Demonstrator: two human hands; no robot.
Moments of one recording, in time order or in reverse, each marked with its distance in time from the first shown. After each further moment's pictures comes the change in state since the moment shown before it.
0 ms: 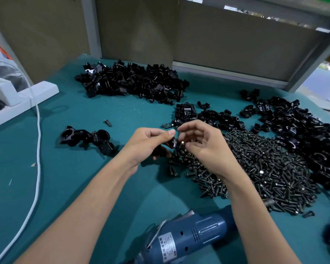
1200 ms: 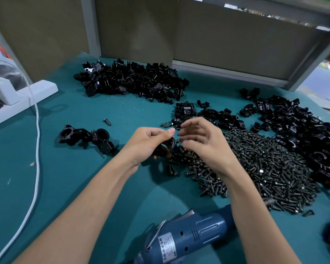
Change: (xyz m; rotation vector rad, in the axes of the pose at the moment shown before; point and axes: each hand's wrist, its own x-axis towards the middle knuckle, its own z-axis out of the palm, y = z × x) left_hand 0.000 -0.001 0.001 0.028 0.022 -0.006; right_hand 0.000 0.004 0.000 0.088 0.030 0.040
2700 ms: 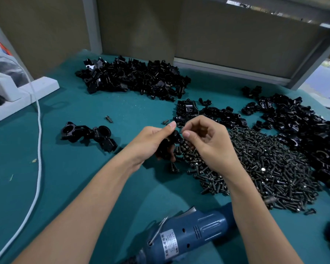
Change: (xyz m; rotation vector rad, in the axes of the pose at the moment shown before) left_hand -0.003 0.003 0.002 0.030 -0.105 -0.004; right_hand -0.003 -0.006 0.005 -0.086 0.037 -0.205
